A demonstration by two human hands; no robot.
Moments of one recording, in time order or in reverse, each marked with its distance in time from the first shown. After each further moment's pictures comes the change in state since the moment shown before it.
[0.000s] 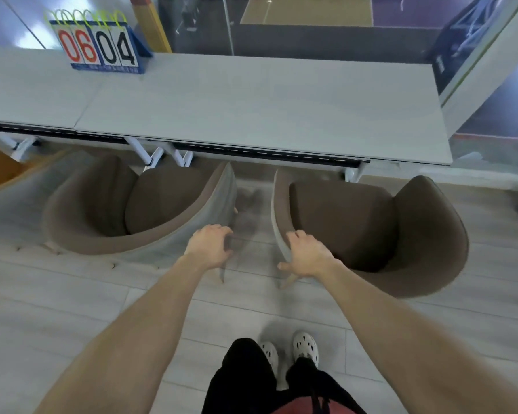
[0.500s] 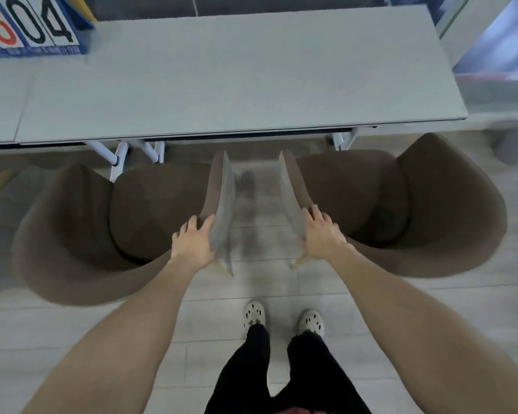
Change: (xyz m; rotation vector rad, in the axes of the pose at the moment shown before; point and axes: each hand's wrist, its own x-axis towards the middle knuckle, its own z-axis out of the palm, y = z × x) left_hand 0.083 -0.148 0.030 0.104 -0.148 -0.041; right_hand 0.089 -0.045 0.031 0.066 -0.009 0.328
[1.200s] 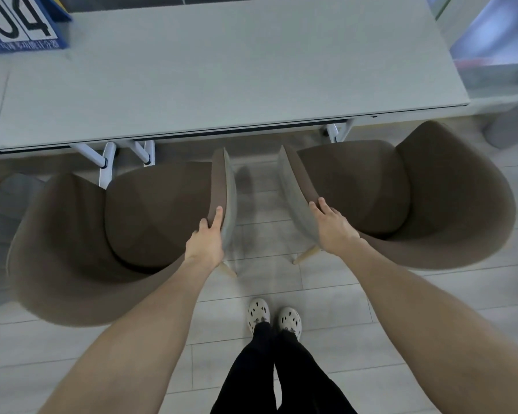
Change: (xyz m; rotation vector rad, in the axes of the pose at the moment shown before) left_hand 0.024 0.009 0.010 -0.079 -0.025 0.035; right_hand 0.008 0.004 0.002 0.023 -0.008 0.039
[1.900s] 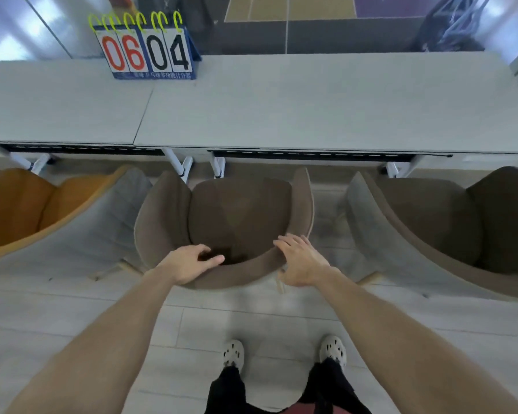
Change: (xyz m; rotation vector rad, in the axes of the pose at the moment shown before) left_hand -0.116 -0.268 -0.060 -0.231 -0.106 -0.068; right_hand -0.056 -0.269 0.029 0.001 0.028 -0.506
